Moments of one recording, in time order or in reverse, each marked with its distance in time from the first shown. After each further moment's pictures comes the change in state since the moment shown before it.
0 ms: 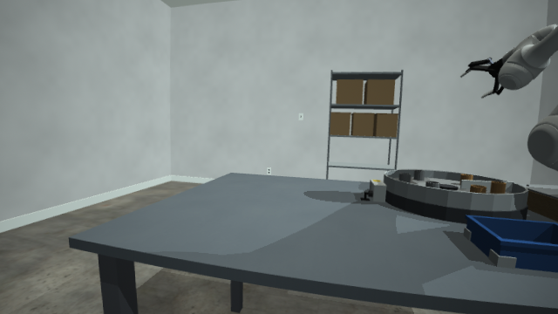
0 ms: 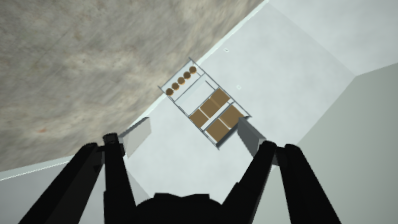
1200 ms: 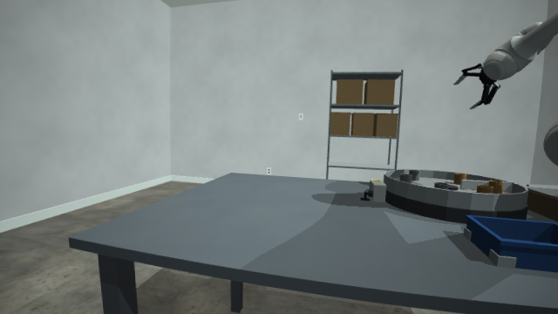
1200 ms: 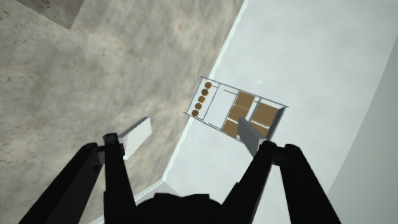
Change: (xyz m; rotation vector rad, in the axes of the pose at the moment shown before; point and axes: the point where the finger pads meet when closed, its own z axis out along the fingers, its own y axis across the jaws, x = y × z) arm 0.091 0.000 -0.007 0.140 0.101 0.420
